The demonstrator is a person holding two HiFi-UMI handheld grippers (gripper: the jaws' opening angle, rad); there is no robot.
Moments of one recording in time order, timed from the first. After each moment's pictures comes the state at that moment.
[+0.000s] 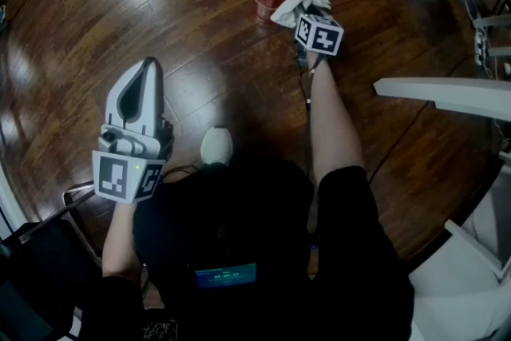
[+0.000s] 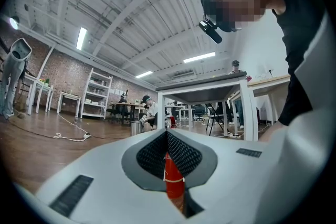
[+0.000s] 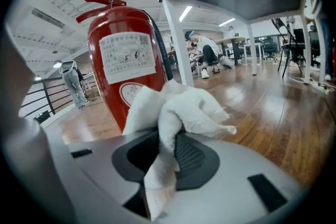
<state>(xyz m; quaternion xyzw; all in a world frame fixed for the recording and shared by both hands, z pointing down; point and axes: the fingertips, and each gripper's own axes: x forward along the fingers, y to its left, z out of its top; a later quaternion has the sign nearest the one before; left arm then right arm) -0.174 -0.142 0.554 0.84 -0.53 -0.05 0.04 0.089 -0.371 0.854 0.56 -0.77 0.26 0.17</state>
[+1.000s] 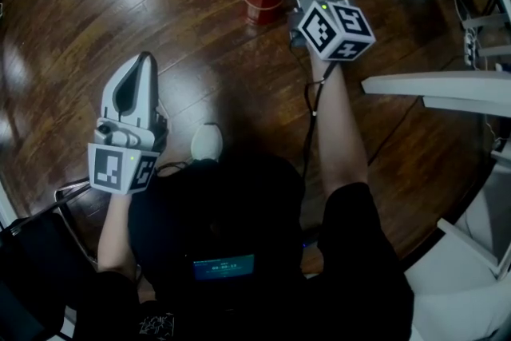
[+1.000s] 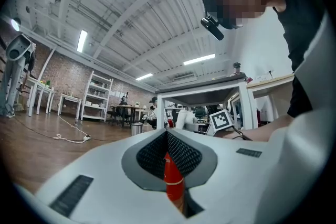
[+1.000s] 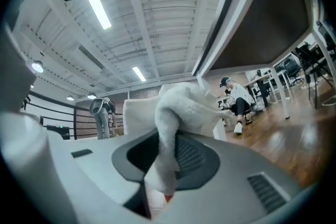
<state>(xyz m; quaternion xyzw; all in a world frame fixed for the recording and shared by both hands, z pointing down) -0.168 -0.131 0.549 0.84 -0.54 -0.04 0.03 0.048 -0.342 0.580 0.48 -0.87 0.08 -0.06</state>
